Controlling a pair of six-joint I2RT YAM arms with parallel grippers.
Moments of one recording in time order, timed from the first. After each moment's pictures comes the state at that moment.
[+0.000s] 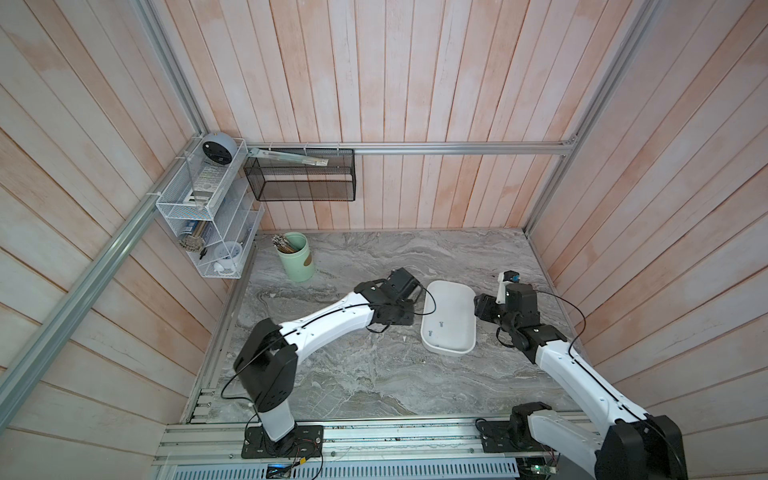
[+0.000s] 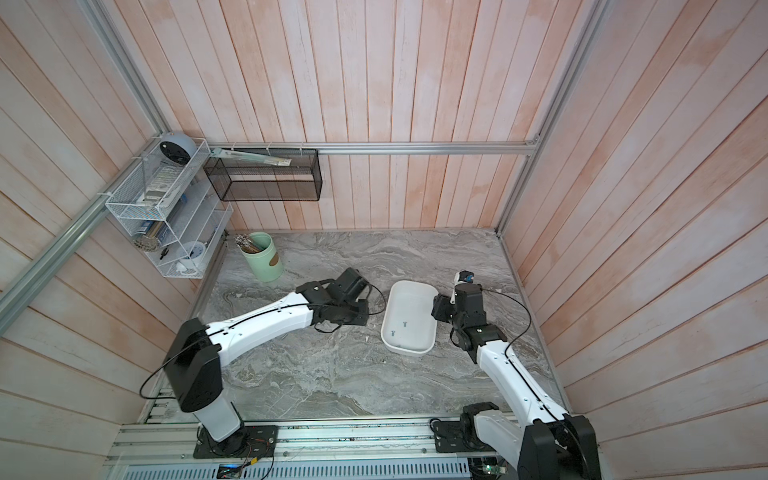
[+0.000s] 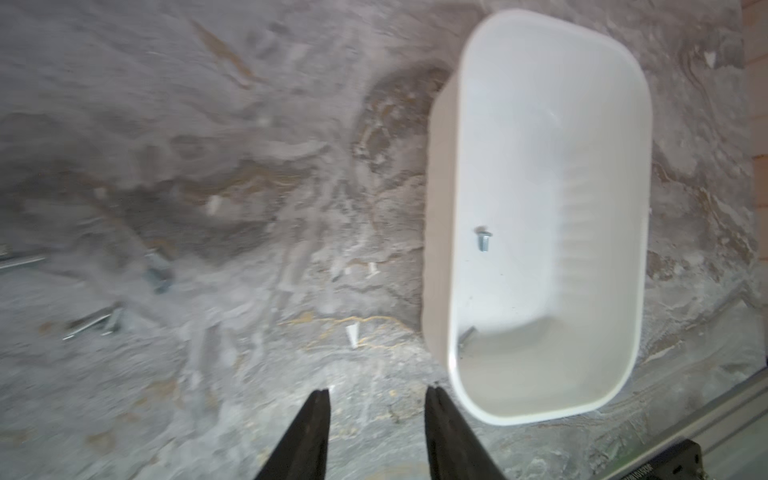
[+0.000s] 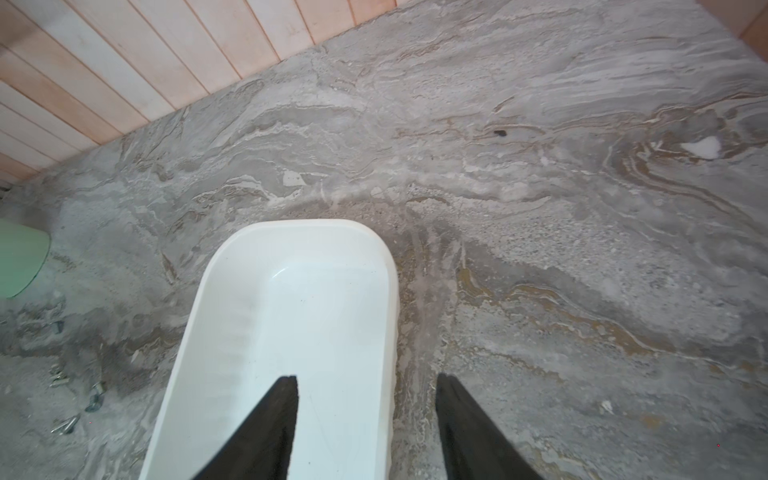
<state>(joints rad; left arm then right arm) -0.79 1.64 1.31 -0.71 -0.04 -0.67 0.21 1.07 0.61 -0.19 -0.02 0.41</state>
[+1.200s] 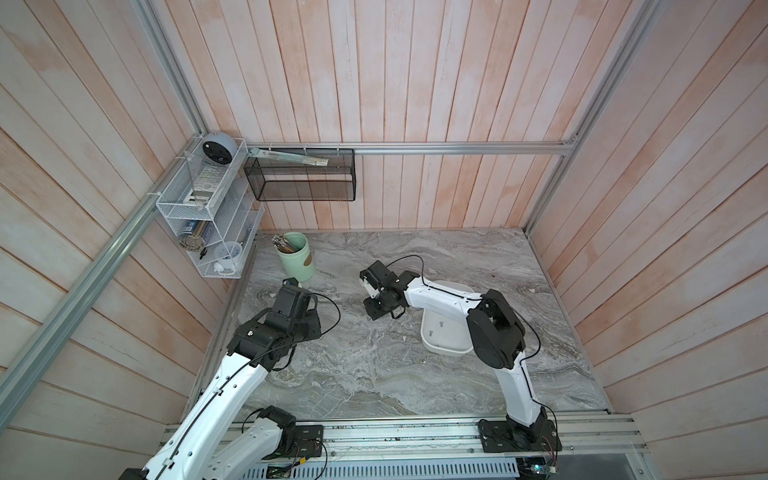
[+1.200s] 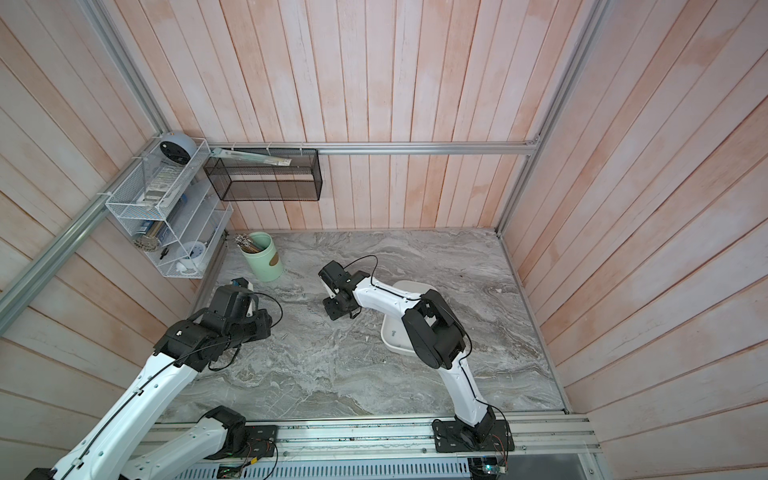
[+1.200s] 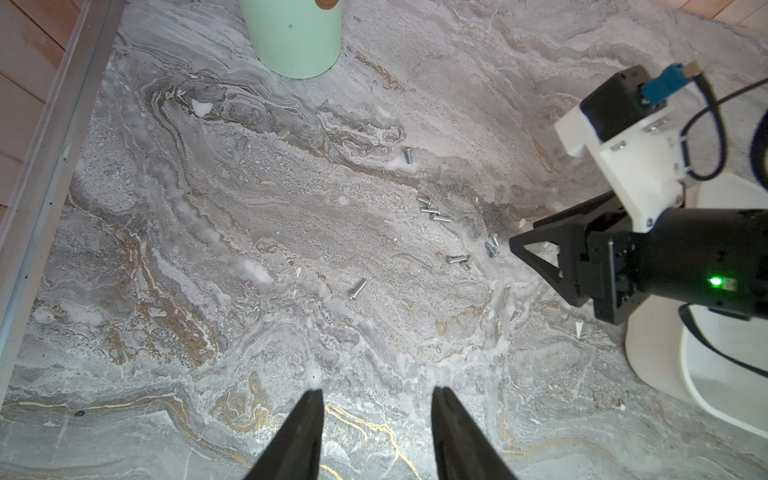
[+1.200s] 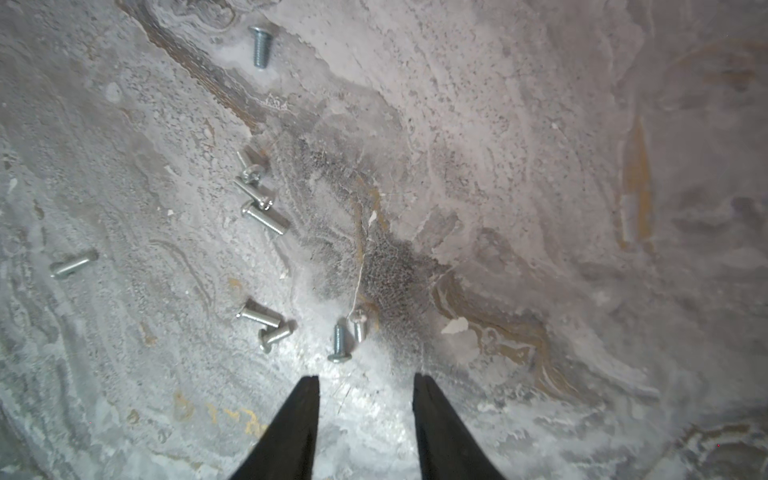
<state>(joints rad) -0.40 0.93 0.98 -0.99 -0.18 -0.49 0.86 2.18 1.73 -0.68 -0.04 0.26</state>
